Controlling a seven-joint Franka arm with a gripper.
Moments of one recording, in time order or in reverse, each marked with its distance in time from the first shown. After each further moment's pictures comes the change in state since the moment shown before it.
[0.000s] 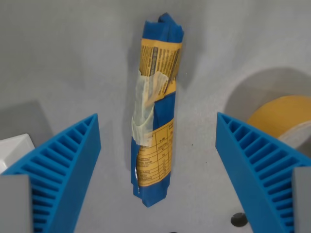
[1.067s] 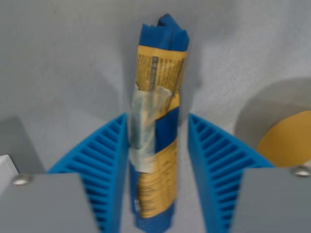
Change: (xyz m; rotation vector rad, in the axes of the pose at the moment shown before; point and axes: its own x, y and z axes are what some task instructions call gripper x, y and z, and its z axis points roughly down) arm 0.000 0.000 0.035 -0.001 0.001 0.003
